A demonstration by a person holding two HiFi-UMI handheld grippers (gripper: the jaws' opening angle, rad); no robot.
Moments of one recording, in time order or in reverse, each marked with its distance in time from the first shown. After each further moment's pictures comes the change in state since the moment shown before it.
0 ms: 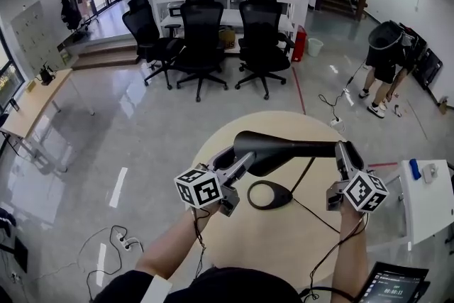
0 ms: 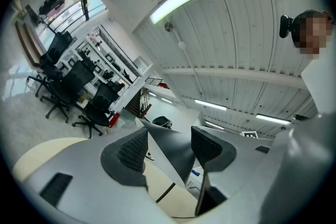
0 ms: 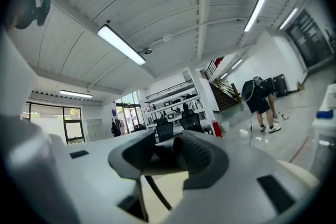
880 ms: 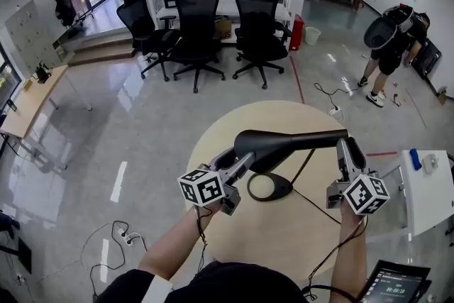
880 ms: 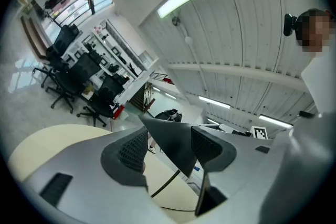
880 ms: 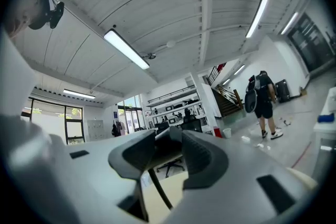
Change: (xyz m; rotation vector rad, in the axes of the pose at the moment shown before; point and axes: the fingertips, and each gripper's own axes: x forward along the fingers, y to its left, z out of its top) left arm 0.000 0.018 -0.041 -0.057 0.054 0.036; right arm -0.019 0.007 0.001 -0.038 -0.060 0.019
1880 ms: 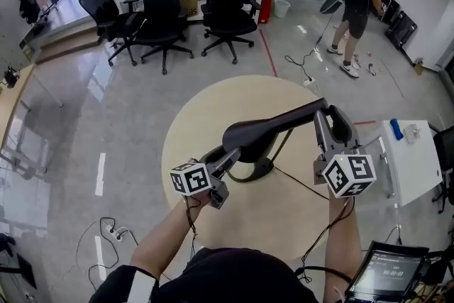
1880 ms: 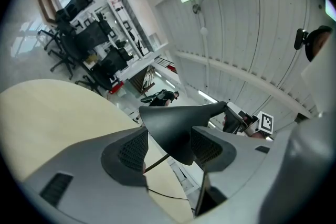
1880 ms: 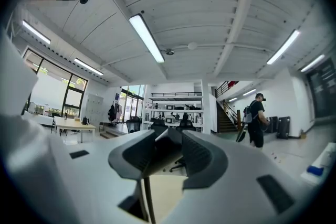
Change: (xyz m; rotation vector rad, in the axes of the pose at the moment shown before) left arm 0.019 0.018 -0.085 -0.216 0.150 -0.065; right arm 0.004 0.033 0.024 -0.326 0.017 -0.024
